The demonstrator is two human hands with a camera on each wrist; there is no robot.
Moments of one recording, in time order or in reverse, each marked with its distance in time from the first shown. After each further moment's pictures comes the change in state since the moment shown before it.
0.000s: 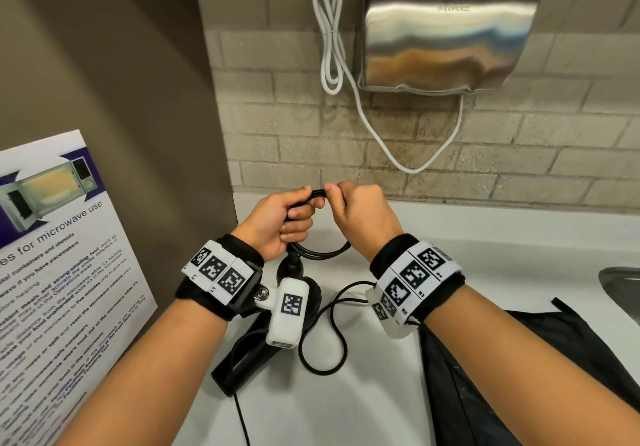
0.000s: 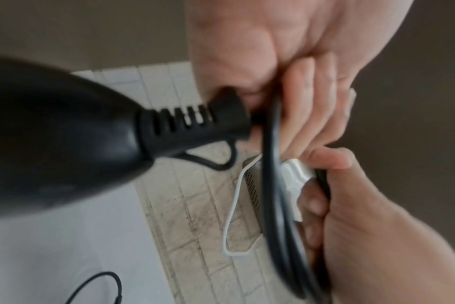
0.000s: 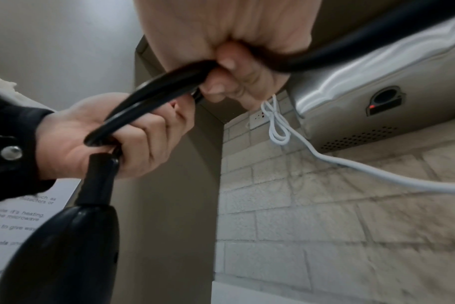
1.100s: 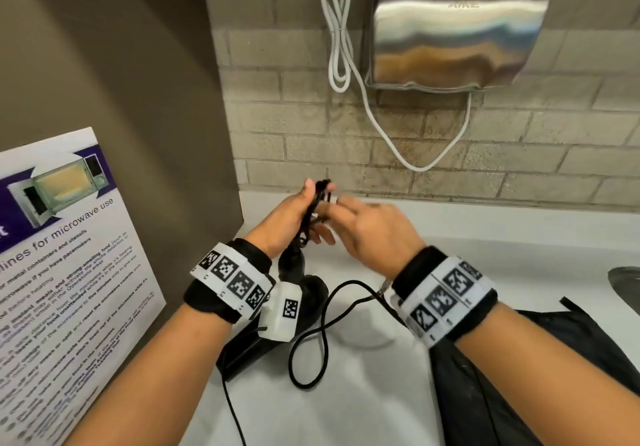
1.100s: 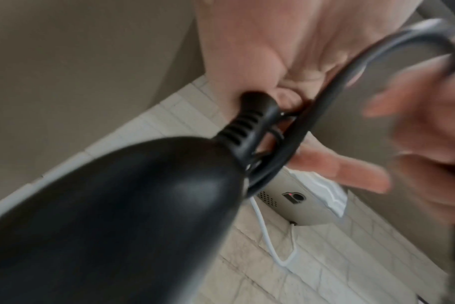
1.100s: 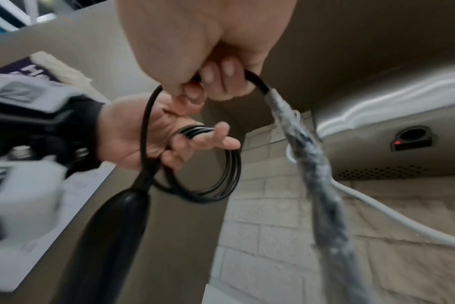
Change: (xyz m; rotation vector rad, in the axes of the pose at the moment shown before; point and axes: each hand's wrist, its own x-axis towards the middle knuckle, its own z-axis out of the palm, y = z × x) left_hand -0.006 -0.010 -0.003 0.429 -0.020 0.206; right_hand -0.027 -0.004 -0.010 -0.383 -0.023 -0.529
